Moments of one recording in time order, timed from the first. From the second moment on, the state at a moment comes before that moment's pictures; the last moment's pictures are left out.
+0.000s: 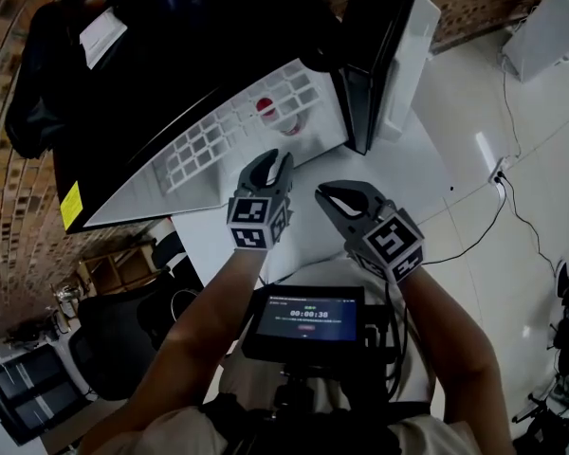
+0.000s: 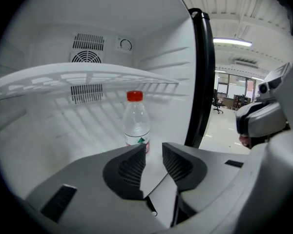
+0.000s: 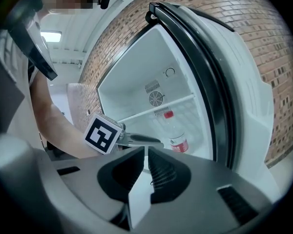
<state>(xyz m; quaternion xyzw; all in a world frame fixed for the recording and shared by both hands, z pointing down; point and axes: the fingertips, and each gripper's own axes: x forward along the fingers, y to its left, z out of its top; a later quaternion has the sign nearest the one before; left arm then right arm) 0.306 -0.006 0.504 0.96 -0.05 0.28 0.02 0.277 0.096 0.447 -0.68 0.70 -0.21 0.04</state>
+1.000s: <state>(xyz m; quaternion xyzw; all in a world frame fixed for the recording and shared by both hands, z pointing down) 0.379 -0.062 0.546 0.96 -0.10 0.27 0.00 0.298 0.103 0.462 -0.68 0.69 -0.24 0.03</state>
